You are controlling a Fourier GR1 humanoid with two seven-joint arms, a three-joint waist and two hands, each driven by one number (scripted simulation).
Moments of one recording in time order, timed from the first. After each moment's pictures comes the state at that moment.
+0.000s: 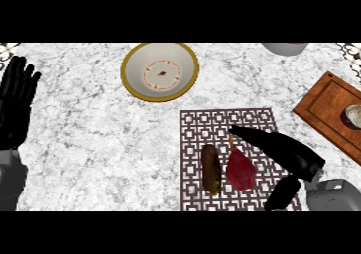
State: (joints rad) left arm -0.25 0.35 0.17 -1.49 0.19 0.07 -0.02; right arm -0.18 -0.35 0.26 -1.66 0.49 0.63 0.10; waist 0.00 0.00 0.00
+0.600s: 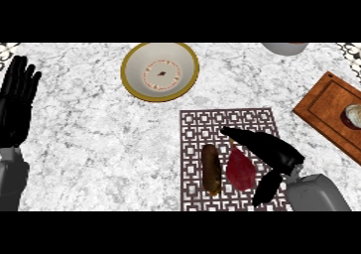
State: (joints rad) left arm -0.27 0.33 0.20 -1.44 0.16 0.03 -0.05; right arm -0.21 -0.26 0.26 -1.52 0.63 0.62 0.07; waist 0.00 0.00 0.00
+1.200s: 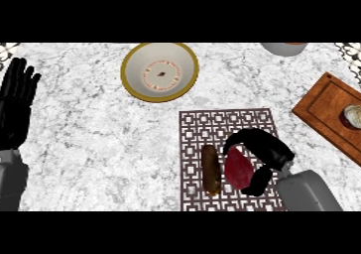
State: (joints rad) left arm -0.26 0.31 0.22 -1.45 0.14 0.02 -0.04; right arm -0.24 -0.21 0.25 -1.38 0.75 0.47 -0.08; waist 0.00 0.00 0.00
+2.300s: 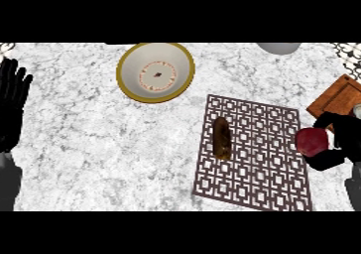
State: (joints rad) left arm -0.23 0.31 0.25 -1.49 0.14 0.01 -0.02; right arm -0.16 -0.40 -0.07 -1.48 0.99 0.27 0.33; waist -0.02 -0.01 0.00
